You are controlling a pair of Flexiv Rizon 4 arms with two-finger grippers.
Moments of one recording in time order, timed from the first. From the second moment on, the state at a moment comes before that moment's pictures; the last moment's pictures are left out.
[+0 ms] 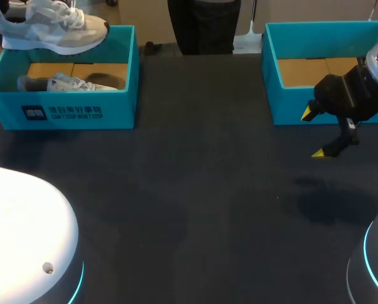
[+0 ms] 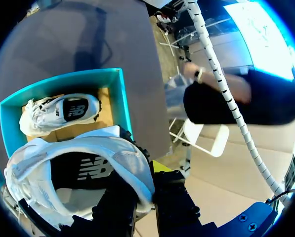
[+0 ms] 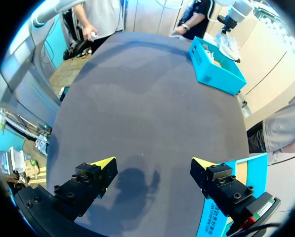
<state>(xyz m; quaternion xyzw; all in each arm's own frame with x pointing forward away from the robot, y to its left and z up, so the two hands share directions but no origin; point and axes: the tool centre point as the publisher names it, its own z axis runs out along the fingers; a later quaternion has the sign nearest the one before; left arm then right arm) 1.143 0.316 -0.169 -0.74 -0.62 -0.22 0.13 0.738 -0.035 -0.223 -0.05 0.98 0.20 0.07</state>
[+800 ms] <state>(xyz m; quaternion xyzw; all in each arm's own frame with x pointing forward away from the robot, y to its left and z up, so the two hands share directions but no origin) 1.137 0.304 -0.202 -0.75 -0.63 -0.19 0.12 0.738 -0.035 -0.223 -0.05 0.98 0.20 0.07</state>
